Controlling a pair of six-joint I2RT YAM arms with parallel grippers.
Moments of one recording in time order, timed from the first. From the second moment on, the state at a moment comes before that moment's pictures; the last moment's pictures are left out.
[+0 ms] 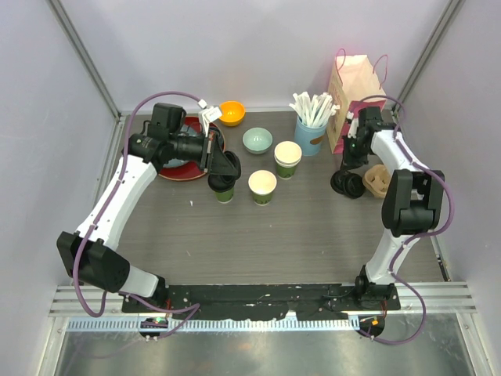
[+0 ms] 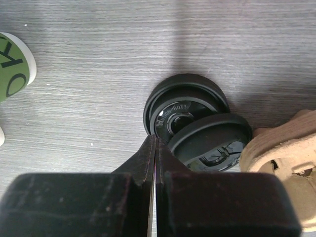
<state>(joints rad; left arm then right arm) -0.32 1.44 1.49 -0.77 1.00 -0.10 -0.03 1.86 1.49 -0.77 -0.16 0.02</state>
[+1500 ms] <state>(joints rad) -0.30 1.40 1.62 -0.77 1.17 -0.19 0.66 1.28 1.00 0.49 -0.78 0.03</state>
